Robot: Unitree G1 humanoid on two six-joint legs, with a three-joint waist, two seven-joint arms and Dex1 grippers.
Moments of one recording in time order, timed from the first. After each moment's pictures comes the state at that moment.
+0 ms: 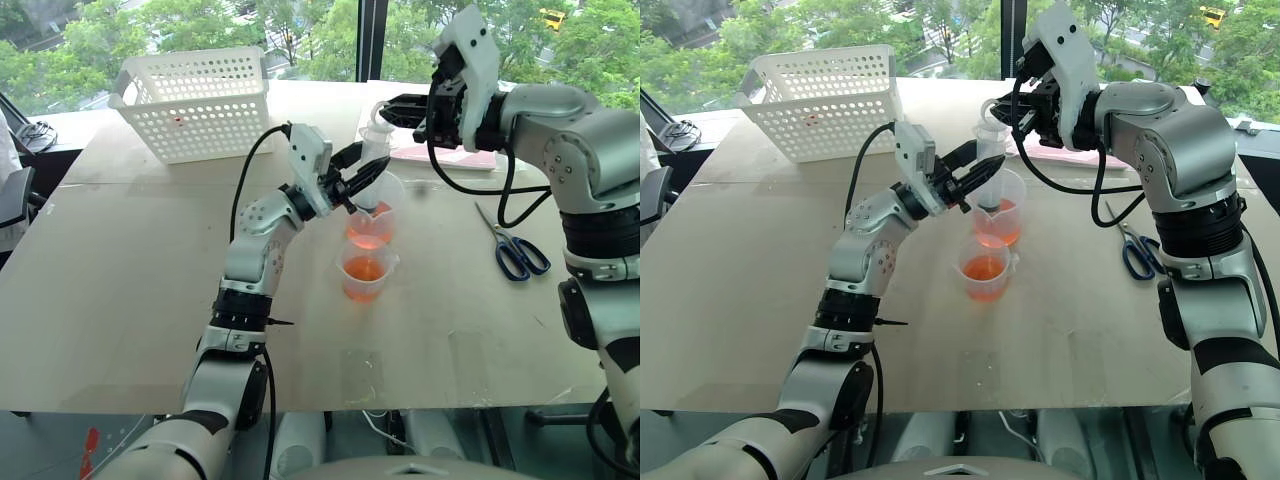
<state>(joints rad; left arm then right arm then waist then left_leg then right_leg) -0.70 0.20 -0.02 0.19 -0.34 0.14 -0.78 -1.14 -0.53 0.16 0.01 0.44 0.93 0.67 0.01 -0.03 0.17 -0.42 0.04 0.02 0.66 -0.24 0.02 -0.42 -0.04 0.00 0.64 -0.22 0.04</state>
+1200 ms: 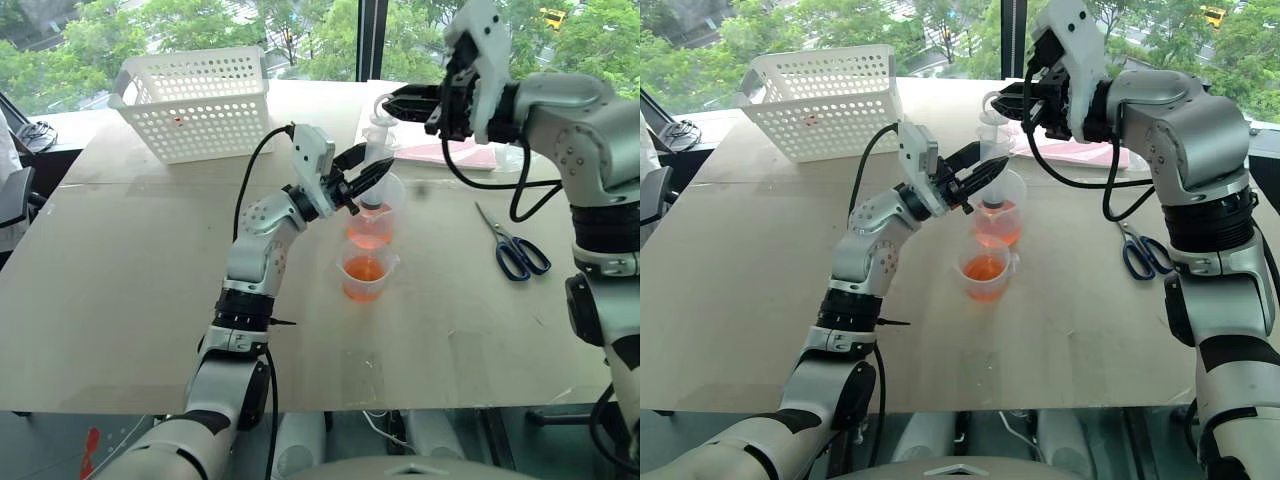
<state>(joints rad) -0.71 0.18 -0.01 0.19 -0.36 0.16 -0.80 -1.16 -0.58 0.13 0.02 0.44 0.89 0.77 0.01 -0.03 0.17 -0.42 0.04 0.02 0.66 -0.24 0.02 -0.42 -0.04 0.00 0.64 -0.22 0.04</state>
